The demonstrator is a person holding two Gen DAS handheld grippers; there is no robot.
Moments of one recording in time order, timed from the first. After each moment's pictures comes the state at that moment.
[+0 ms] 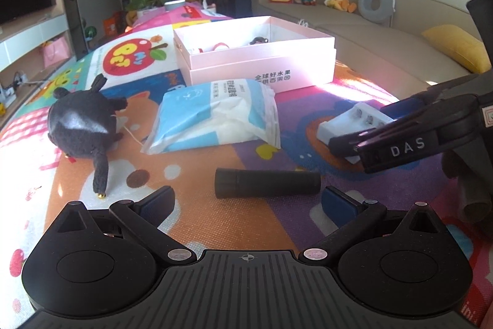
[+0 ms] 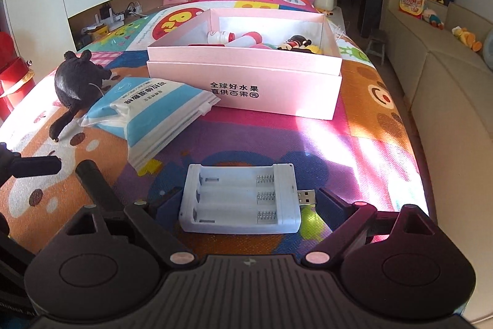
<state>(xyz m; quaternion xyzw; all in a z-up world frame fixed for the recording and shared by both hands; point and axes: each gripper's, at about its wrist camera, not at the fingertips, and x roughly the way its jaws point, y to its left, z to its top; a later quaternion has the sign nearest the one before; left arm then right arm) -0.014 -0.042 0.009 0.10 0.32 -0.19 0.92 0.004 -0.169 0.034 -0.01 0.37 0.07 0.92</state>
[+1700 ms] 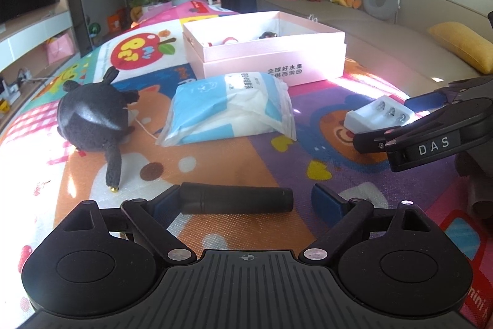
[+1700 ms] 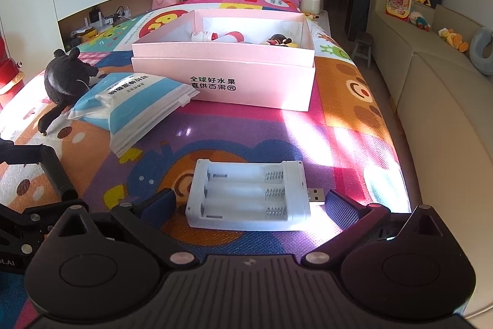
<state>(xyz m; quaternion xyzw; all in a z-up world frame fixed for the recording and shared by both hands) -0.014 -0.028 0.007 0.10 0.33 -0.18 0.92 -0.007 -0.177 0.027 -0.02 0.36 0.05 0.93</state>
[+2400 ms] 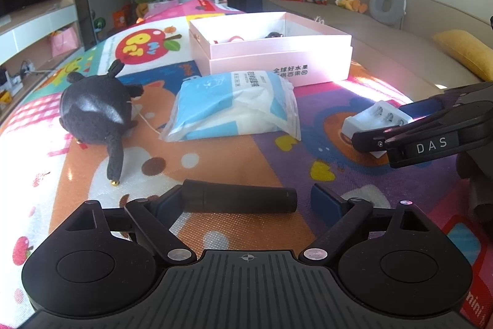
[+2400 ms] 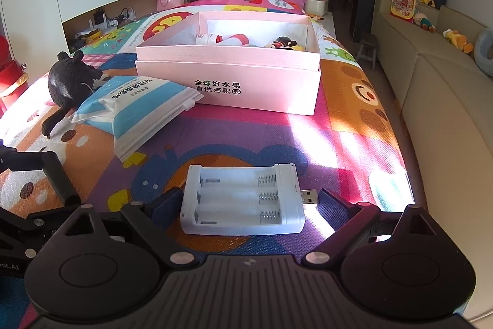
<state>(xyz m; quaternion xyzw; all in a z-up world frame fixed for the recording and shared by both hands) -0.013 -0.026 0.005 0.08 0.33 -0.18 0.92 -0.004 -0.177 0.027 -0.02 0.36 0.06 0.93</state>
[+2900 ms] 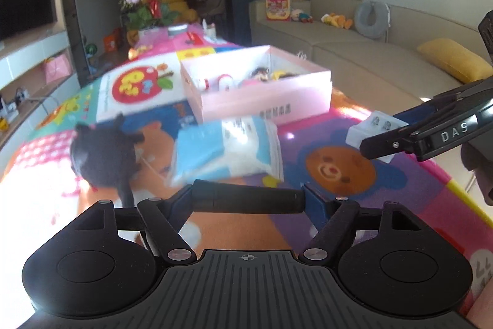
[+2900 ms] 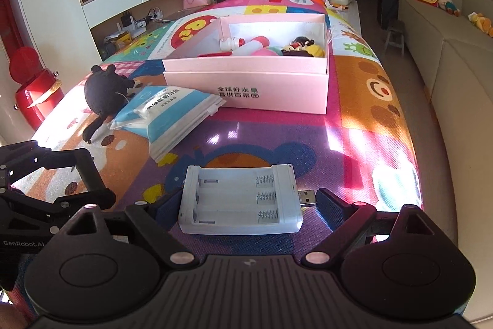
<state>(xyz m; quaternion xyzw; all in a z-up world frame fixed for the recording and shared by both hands) -0.023 -0.031 0.056 0.11 0.27 -0.20 0.94 -0.018 -0.205 0.061 0.03 0.37 0.13 0.92</state>
